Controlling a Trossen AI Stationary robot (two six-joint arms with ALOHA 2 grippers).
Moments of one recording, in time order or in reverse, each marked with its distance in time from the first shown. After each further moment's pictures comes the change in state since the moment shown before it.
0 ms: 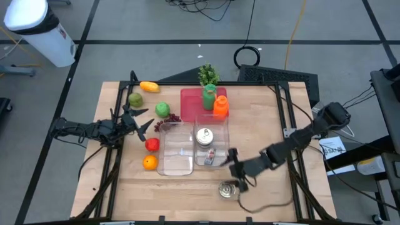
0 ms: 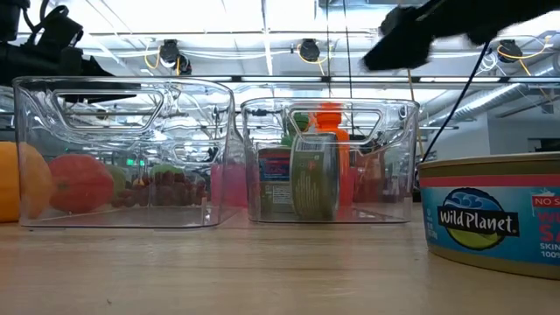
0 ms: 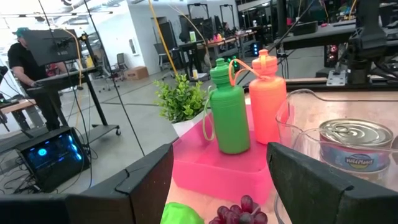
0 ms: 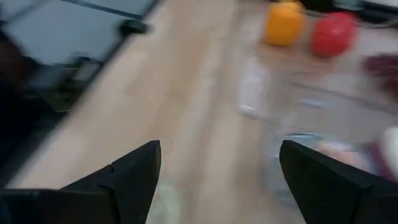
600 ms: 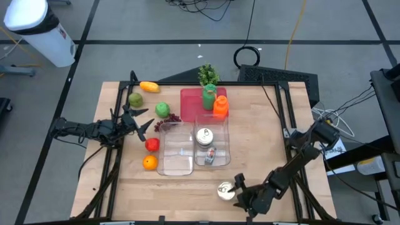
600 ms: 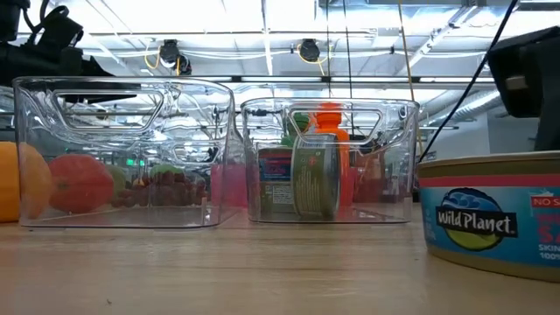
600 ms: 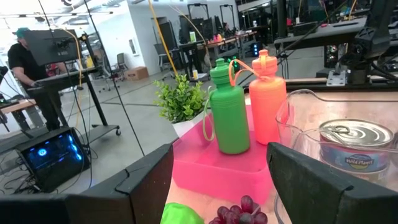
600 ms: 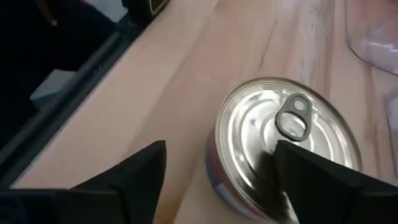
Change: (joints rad) left arm 0.000 0.000 0.000 0.001 0.000 0.000; right arm 0.306 0.330 0.030 0.070 0.178 0.132
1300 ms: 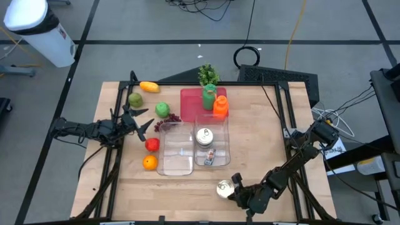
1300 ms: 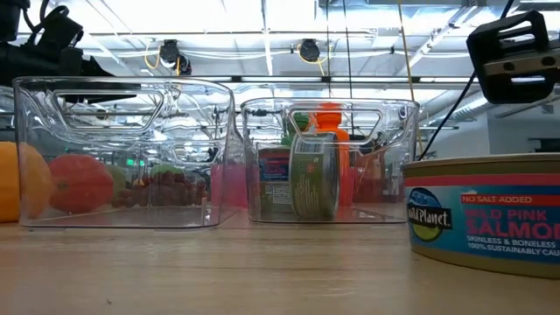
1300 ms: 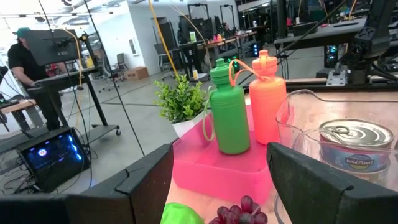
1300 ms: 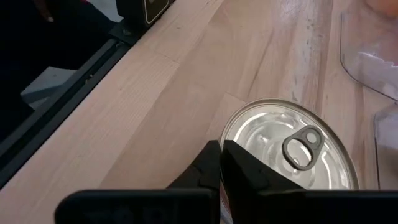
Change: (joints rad) left arm 0.000 0.000 0.000 0.000 0.000 0.000; right arm -0.028 0.012 -0.019 -0.073 -0.017 -0.068
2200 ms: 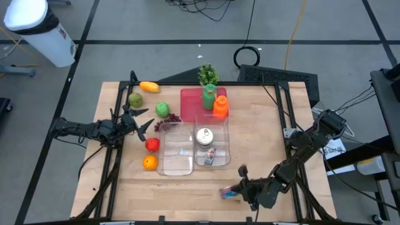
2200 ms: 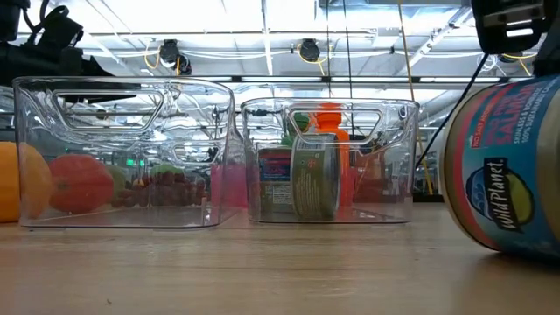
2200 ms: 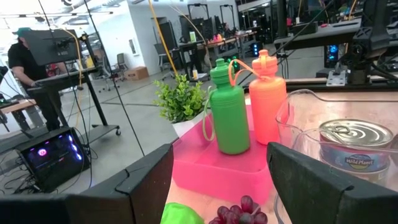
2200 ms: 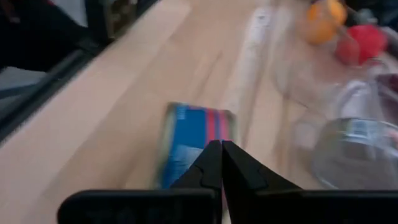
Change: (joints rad) left arm 0.000 0.000 0.000 0.000 0.000 0.000; right arm 0.016 -0.196 -0.004 -0.027 0.156 -0.101
